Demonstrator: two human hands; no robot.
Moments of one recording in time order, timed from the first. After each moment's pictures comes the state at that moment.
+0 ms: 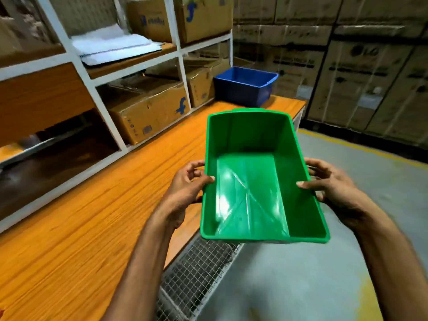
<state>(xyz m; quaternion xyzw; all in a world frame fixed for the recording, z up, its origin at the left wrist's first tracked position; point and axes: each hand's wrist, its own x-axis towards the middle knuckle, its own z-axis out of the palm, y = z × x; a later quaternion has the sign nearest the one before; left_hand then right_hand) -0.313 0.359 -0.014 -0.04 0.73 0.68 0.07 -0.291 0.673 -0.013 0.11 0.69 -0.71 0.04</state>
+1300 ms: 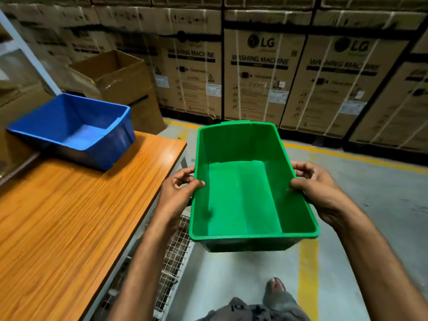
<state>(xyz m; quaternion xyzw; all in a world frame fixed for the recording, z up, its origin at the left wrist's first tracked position) -0.771 0.878 -0.084 0.01 0.72 0.67 0.16 -0.665 1.168 -0.066 0.30 0.68 -0.67 -0.06</state>
